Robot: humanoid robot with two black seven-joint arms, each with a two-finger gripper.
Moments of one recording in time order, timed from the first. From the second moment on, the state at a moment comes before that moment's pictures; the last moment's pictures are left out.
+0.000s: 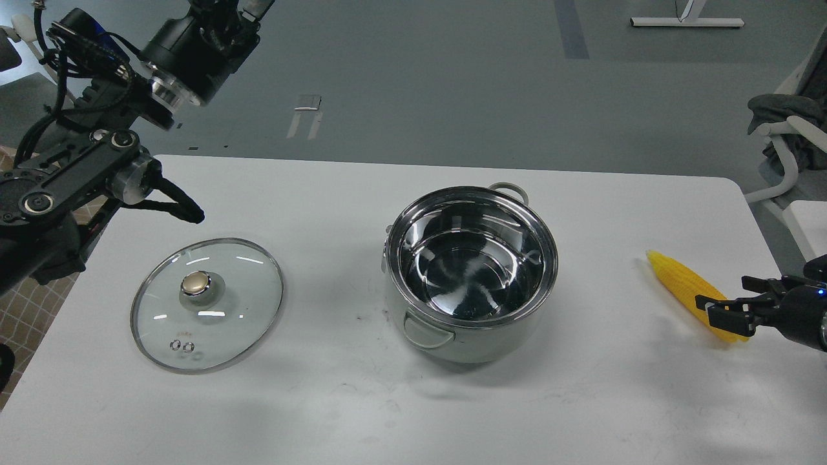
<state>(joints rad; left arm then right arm) -0.84 0.60 -0.75 -1.12 0.73 -0.04 -0.49 0.63 -0.85 0.28 0.85 -1.85 0.00 0.49</state>
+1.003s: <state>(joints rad) -0.84 0.60 -0.75 -1.12 0.73 -0.04 -0.49 1.03 -1.00 0.27 1.15 -1.82 0.05 0.49</state>
